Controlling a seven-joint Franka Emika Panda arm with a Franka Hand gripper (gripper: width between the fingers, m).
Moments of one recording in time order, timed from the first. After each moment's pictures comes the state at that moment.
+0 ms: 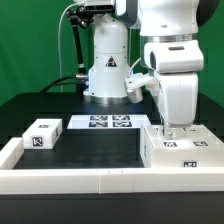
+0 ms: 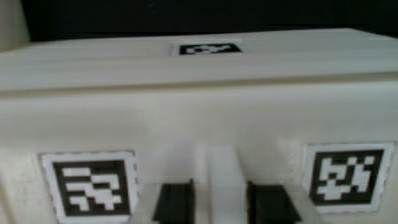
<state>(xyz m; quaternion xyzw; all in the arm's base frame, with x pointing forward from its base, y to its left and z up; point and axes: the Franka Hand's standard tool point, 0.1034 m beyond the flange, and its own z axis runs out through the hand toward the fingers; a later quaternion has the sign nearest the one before) 0.577 0.065 0.056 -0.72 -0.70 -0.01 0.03</state>
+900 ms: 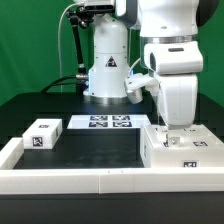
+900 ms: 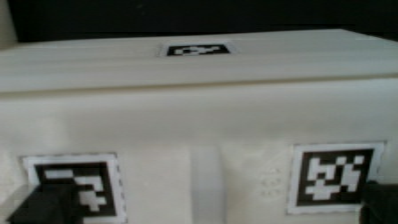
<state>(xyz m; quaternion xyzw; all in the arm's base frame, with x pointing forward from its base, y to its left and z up) 0.573 0.065 0.055 -0.72 -0.70 -0.01 0.03</state>
